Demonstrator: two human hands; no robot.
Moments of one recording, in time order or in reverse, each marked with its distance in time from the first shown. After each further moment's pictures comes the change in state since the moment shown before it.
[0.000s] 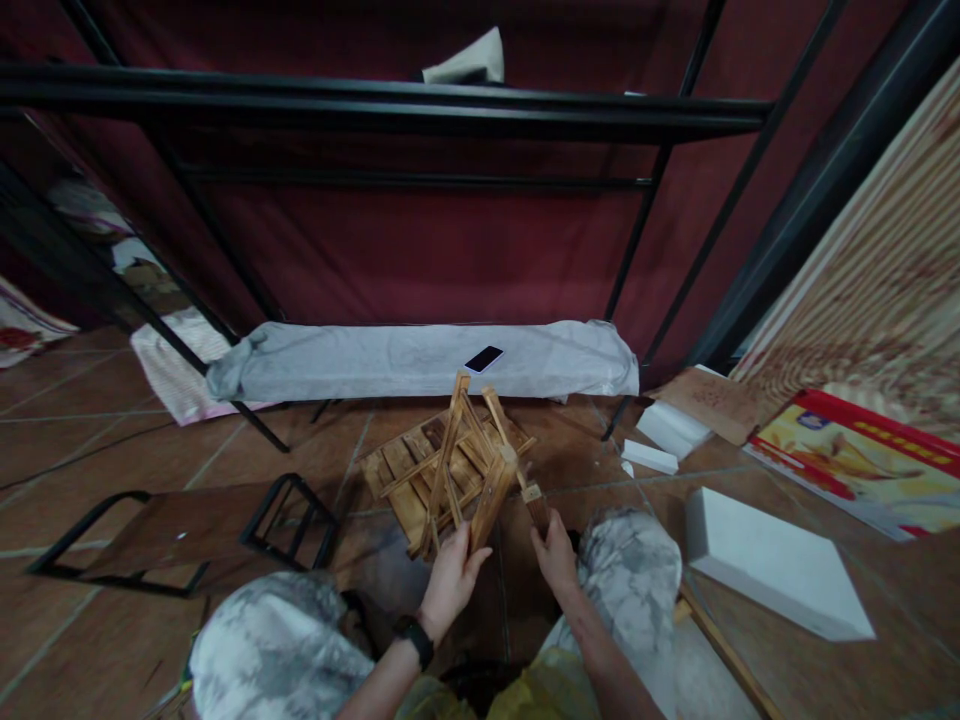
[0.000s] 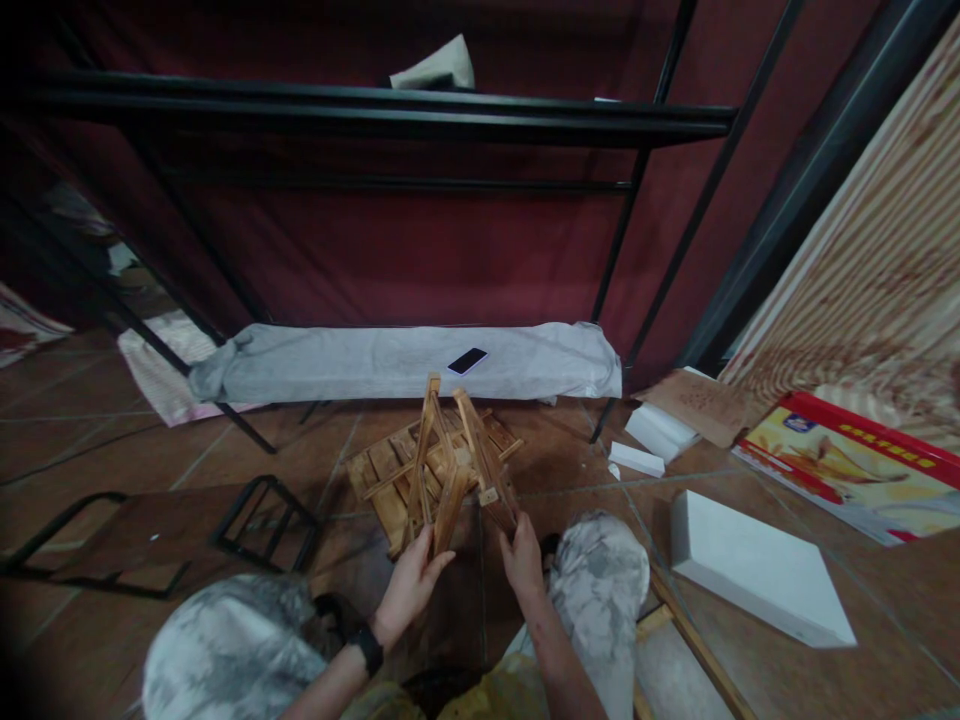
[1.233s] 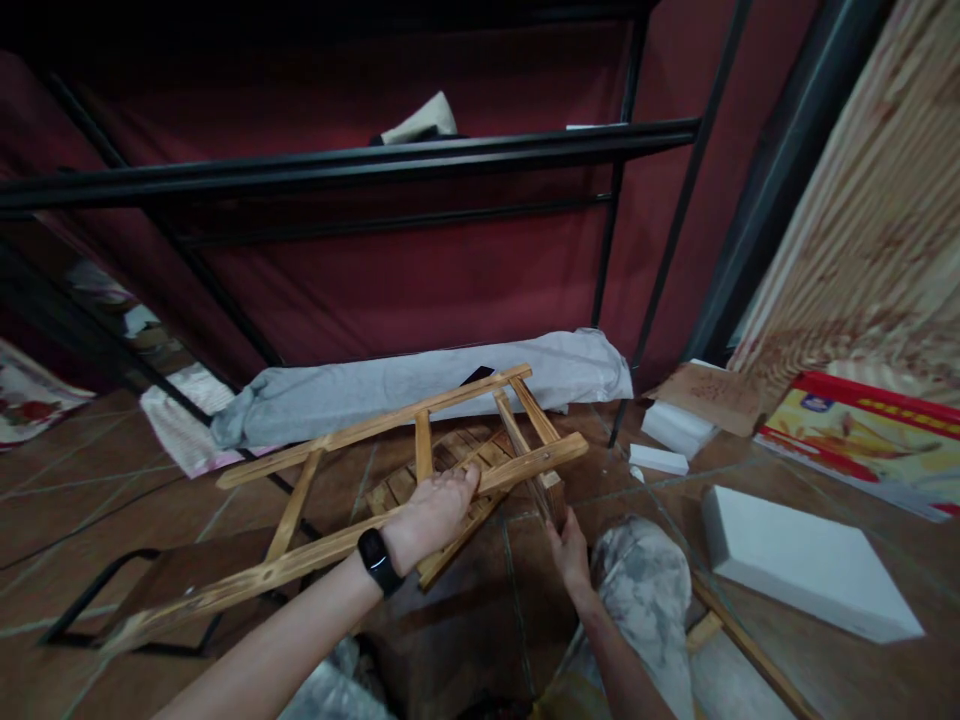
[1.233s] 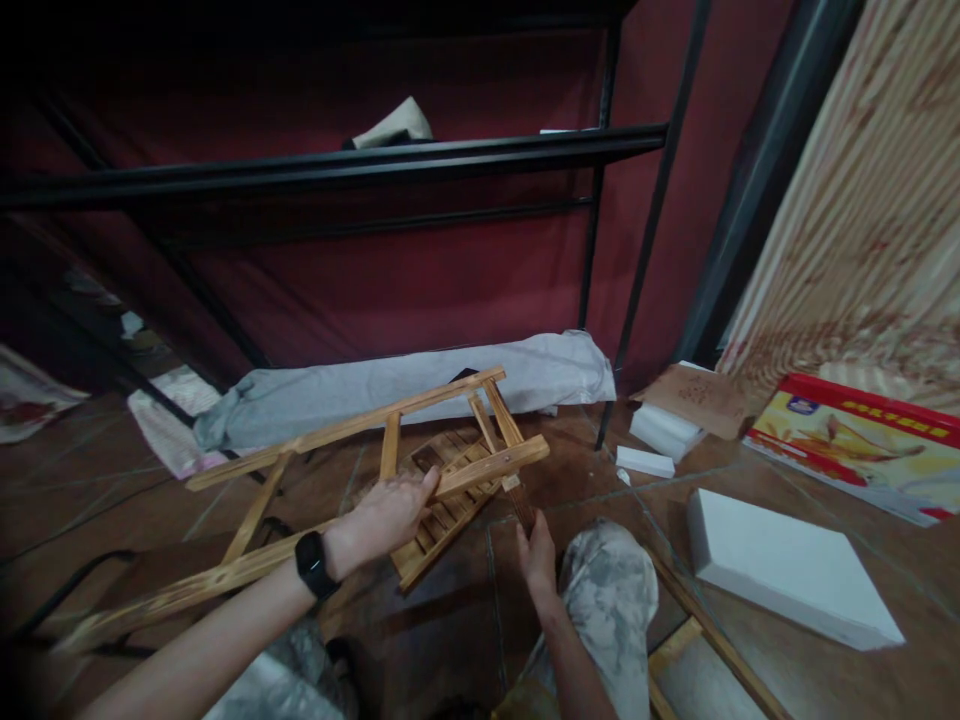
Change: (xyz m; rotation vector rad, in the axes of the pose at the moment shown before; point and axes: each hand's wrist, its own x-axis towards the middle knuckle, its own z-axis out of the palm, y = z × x) left_hand 0.107 0.143 -0.122 0.930 -0.388 0.370; right_hand 0.033 0.017 -0.008 0.159 0.216 0.144
